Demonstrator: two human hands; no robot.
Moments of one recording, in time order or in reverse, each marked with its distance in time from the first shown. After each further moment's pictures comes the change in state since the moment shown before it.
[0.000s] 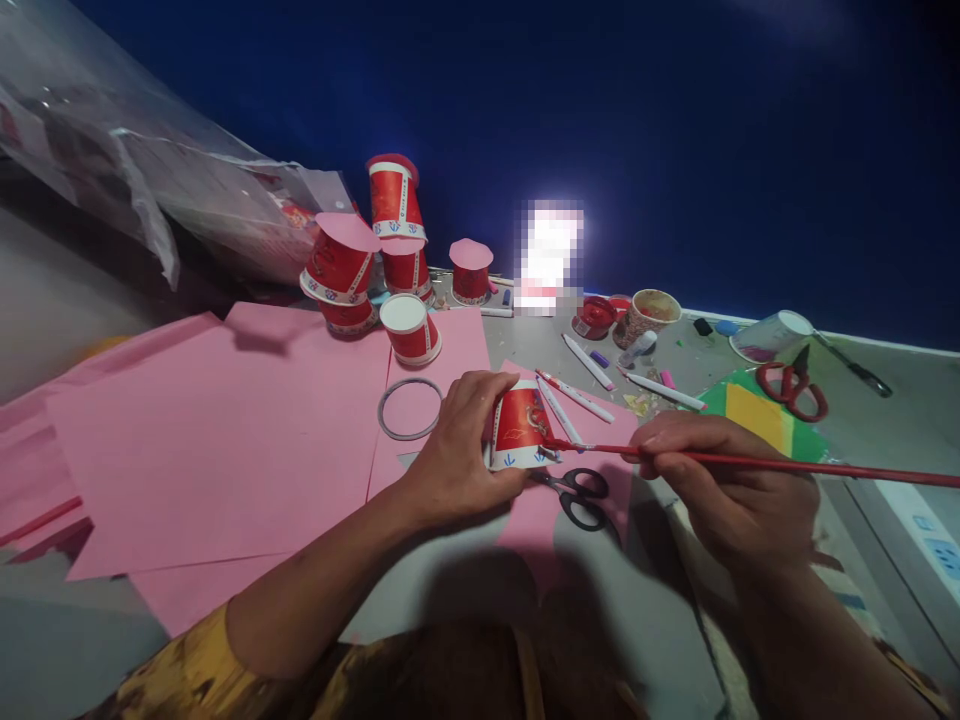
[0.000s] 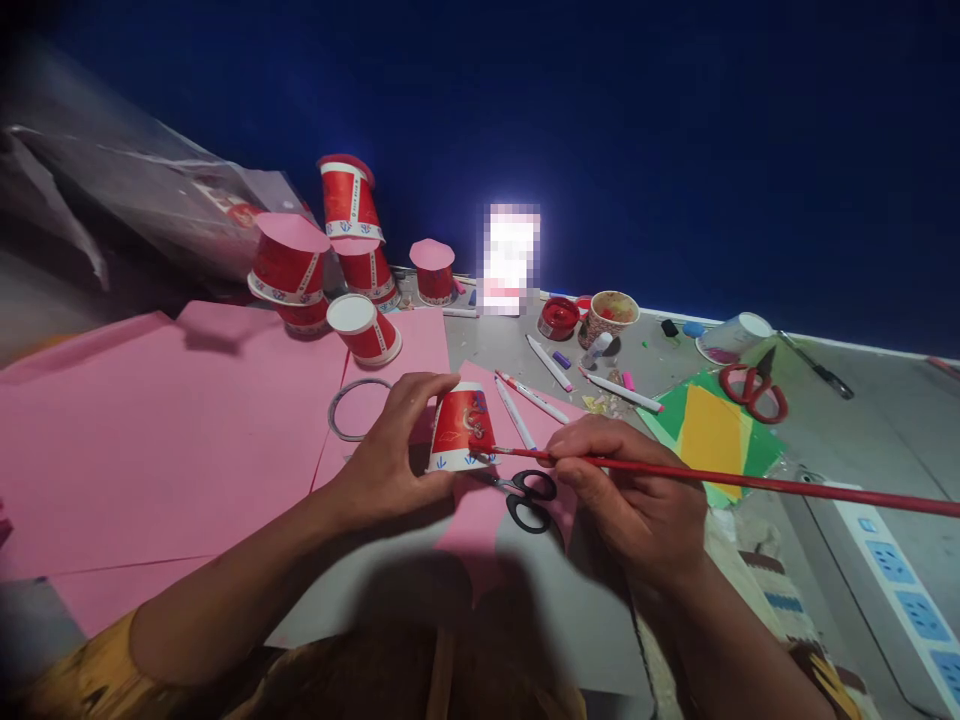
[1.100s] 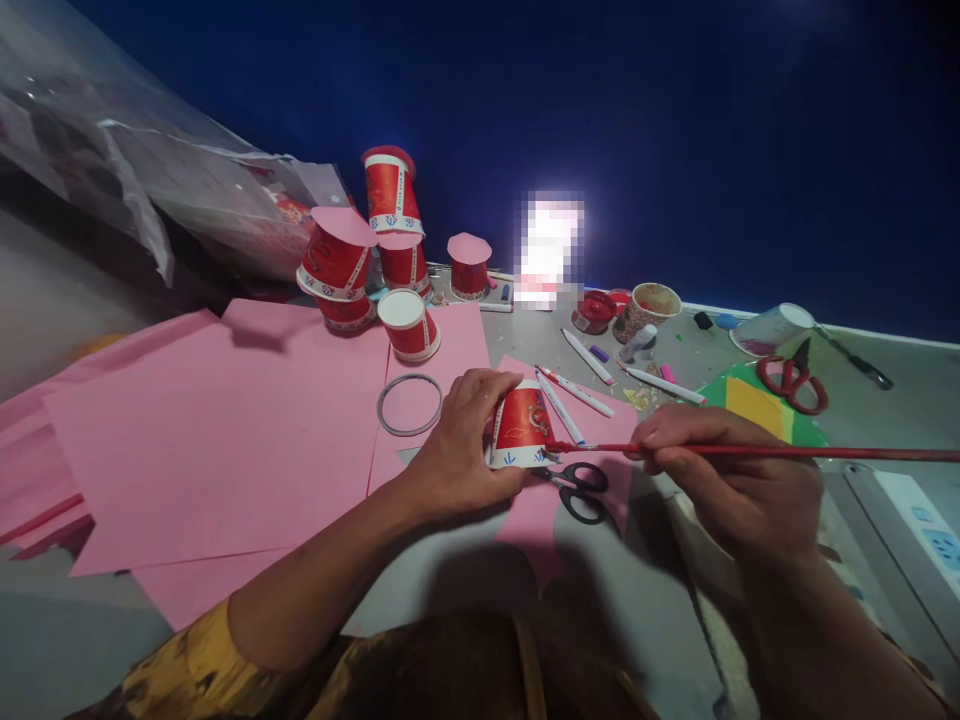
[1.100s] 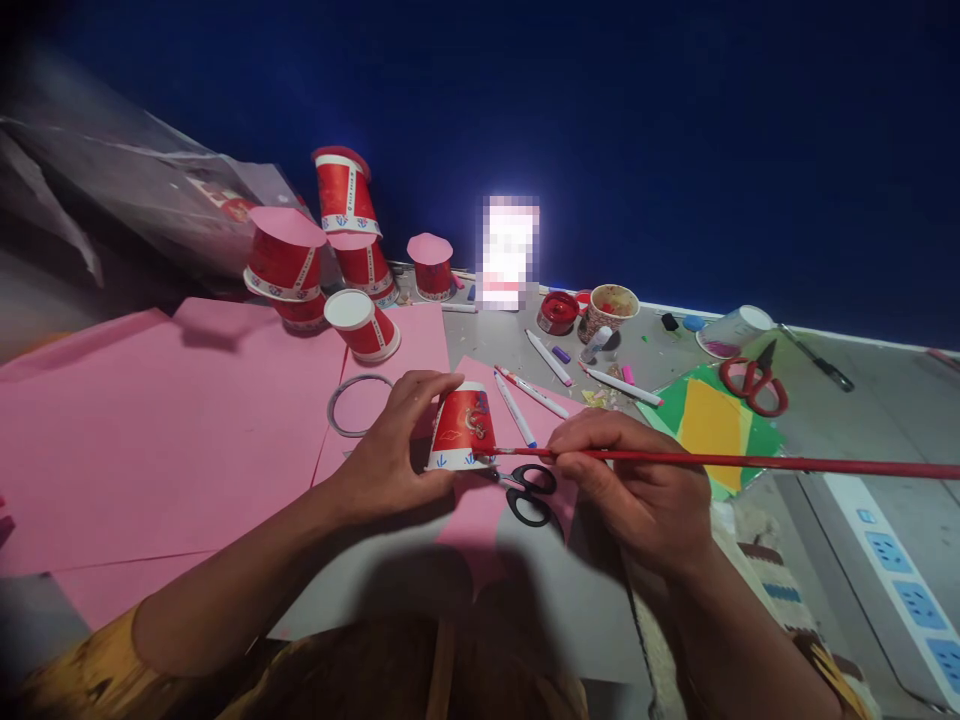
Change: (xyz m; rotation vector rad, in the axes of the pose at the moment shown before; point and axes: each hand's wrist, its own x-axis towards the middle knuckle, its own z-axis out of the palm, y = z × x) left_hand 0.001 0.001 -0.001 -0.022 -0.056 0.013; right_hand 0.003 0.001 -0.008 0.020 -0.093 -0.021
